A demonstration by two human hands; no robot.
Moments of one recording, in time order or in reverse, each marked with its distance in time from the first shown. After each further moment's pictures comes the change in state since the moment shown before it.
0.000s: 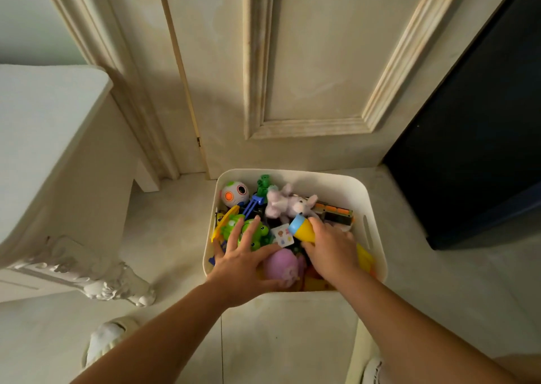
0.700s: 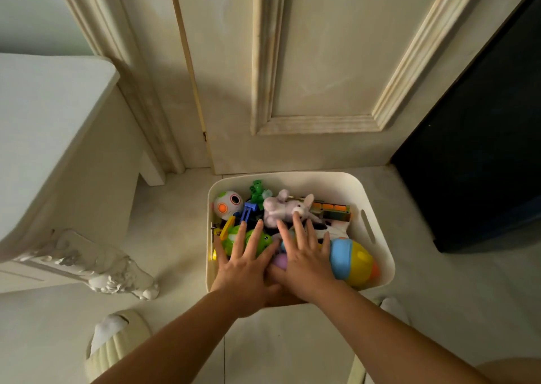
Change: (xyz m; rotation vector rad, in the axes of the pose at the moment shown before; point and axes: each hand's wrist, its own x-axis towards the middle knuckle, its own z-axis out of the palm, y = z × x) left_hand -0.007 0.006 0.016 0.135 0.080 -0.050; right_hand -0.015 -0.037 0.037 0.015 -0.226 -0.182
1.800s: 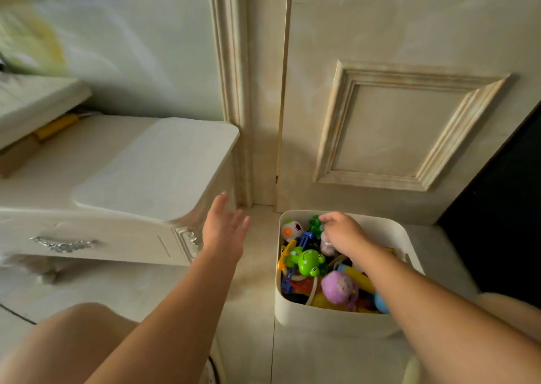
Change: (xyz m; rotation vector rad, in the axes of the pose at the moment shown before) left_hand -0.086 -0.079 -0.168 -2.357 0.751 -0.644; right_hand 0.024 -0.064 -0.098 0.711 0.090 0.168
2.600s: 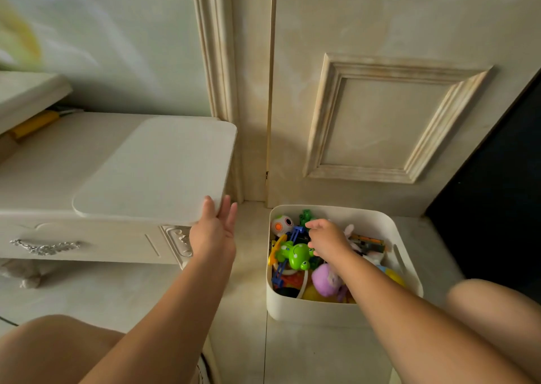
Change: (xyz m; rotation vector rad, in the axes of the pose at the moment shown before) left_hand -0.014 -0.010 -0.002 -0.189 0.047 0.145; right_hand -0.036 -0.005 0.013 0.179 0.047 0.063
